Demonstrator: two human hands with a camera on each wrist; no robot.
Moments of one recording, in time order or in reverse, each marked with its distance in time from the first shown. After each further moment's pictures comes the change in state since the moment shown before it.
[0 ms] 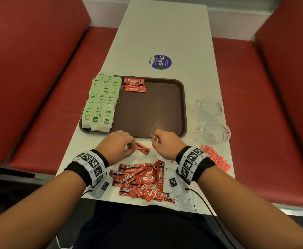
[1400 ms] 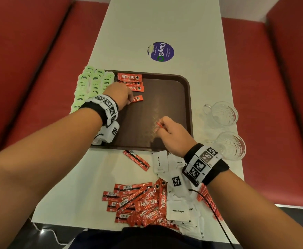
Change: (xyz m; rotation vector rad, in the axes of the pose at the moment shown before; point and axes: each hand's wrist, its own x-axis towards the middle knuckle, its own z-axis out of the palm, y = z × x) left_hand 0.210 -0.093 -0.046 0.212 -0.186 -0.365; right_hand 0.055 0.006 -0.037 0.300 0.074 0.078
